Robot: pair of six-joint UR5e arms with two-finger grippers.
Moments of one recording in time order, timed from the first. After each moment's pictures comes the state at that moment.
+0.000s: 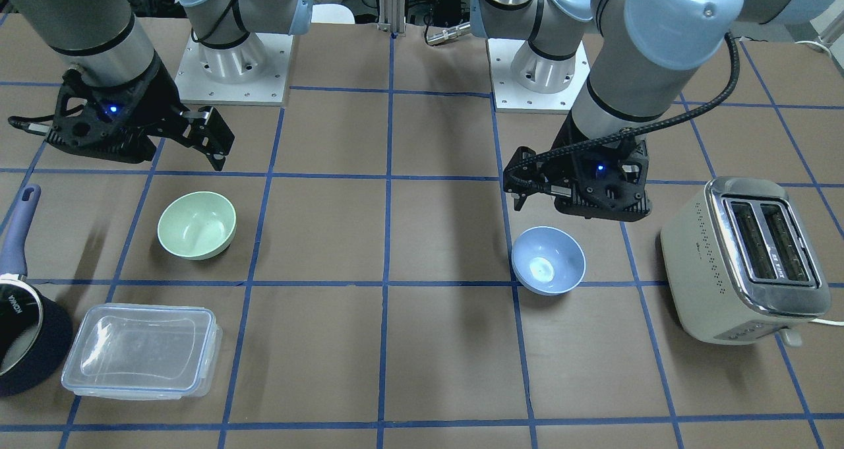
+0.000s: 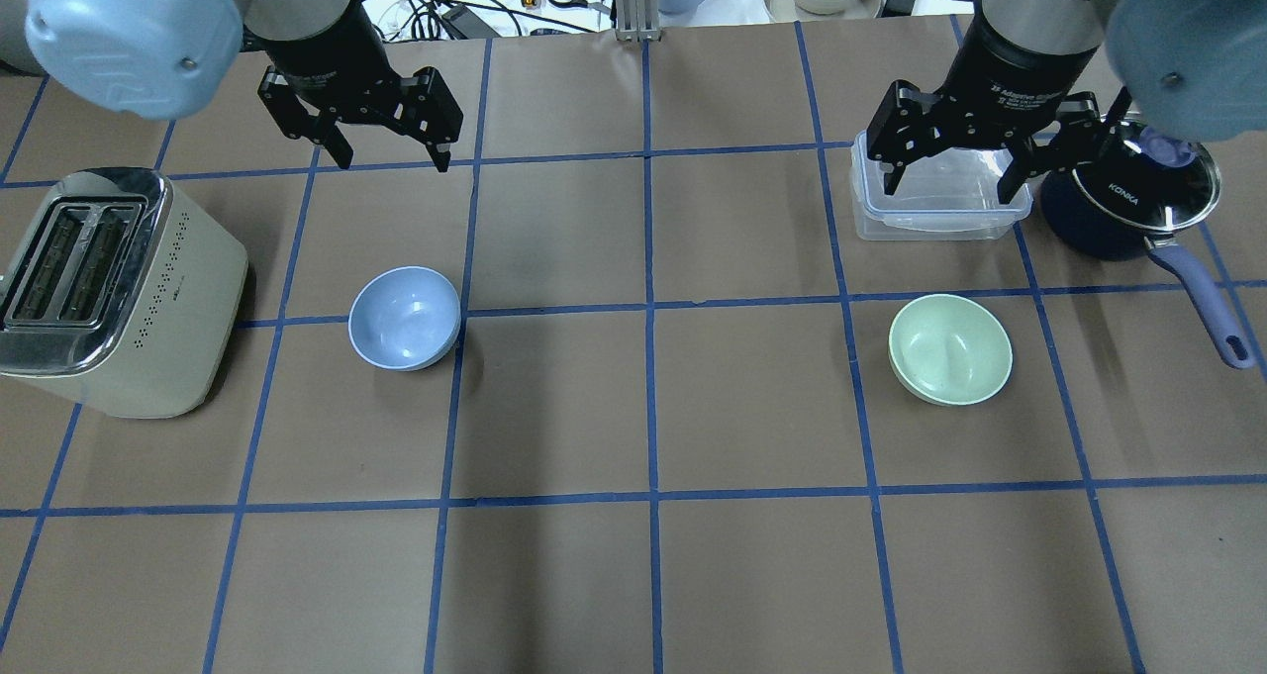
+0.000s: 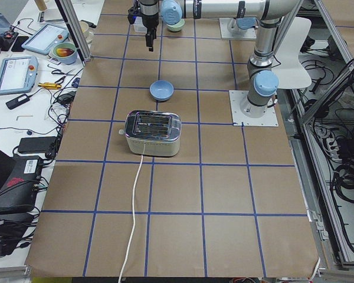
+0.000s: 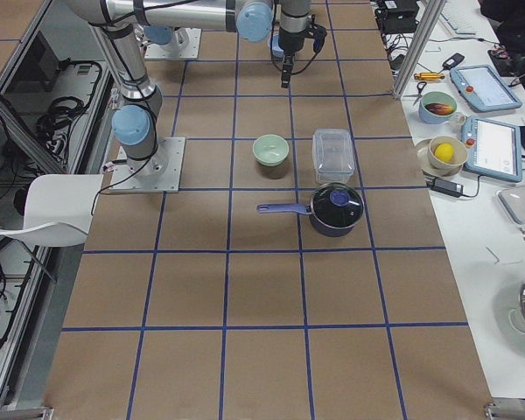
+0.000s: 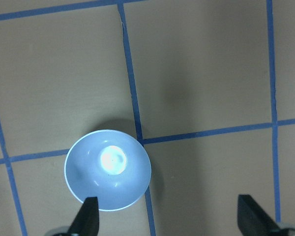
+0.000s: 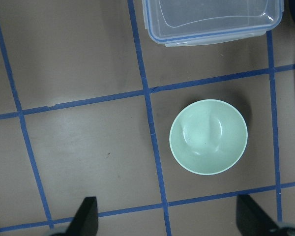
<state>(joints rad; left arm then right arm) -1.61 -1.75 -1.44 -1.53 1.55 0.07 1.54 -1.54 1.58 -1.58 -1.57 0.13</state>
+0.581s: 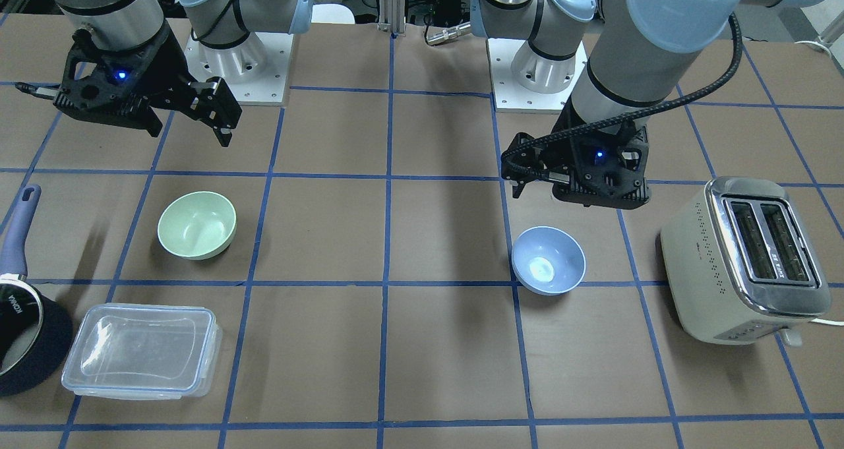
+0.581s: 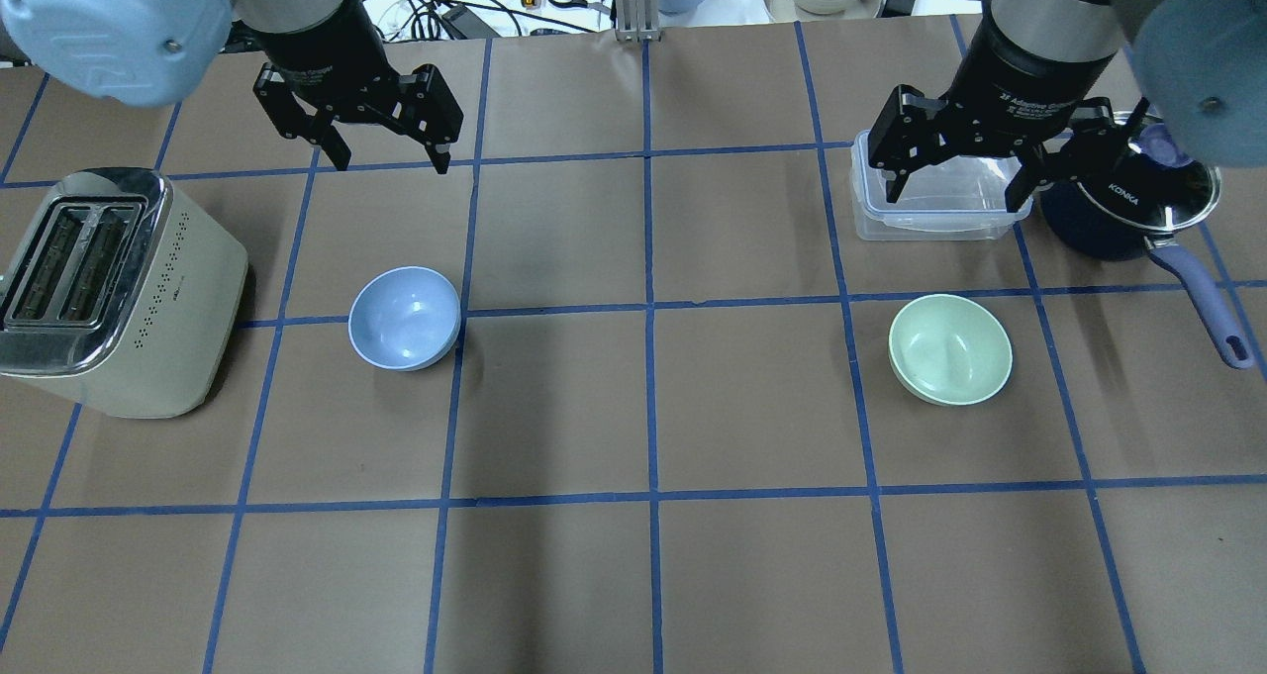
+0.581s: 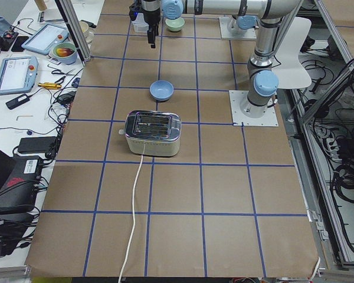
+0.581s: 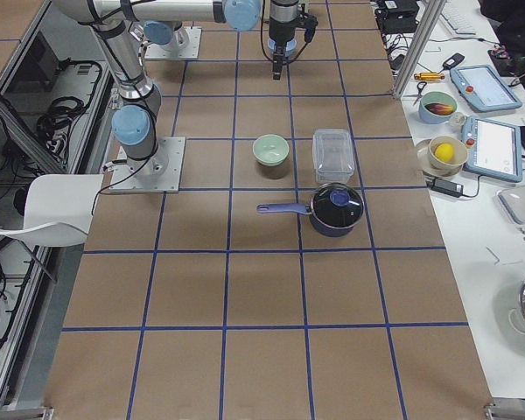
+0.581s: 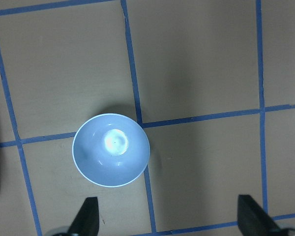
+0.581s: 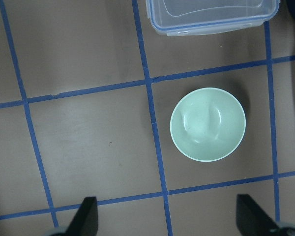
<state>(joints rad) -1.61 -1.75 -1.43 -1.57 1.55 0.07 1.55 -1.60 1.60 -1.54 -1.57 0.13</state>
